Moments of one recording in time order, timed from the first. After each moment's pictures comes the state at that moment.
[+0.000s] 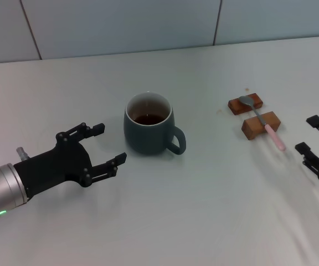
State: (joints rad) left arm -0.59 -2.07 0.33 0.21 2.11 1.39 -0.64; right arm 0.26 2.08 -0.01 -0.09 -1.82 -1.36 1.98
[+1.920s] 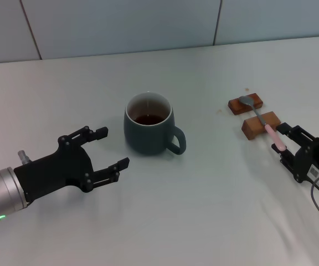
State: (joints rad) left arm -0.58 -2.07 0.34 0.21 2.11 1.43 -0.64; right arm 0.31 2.08 -0.01 -0.01 -1.84 -1.26 1.93
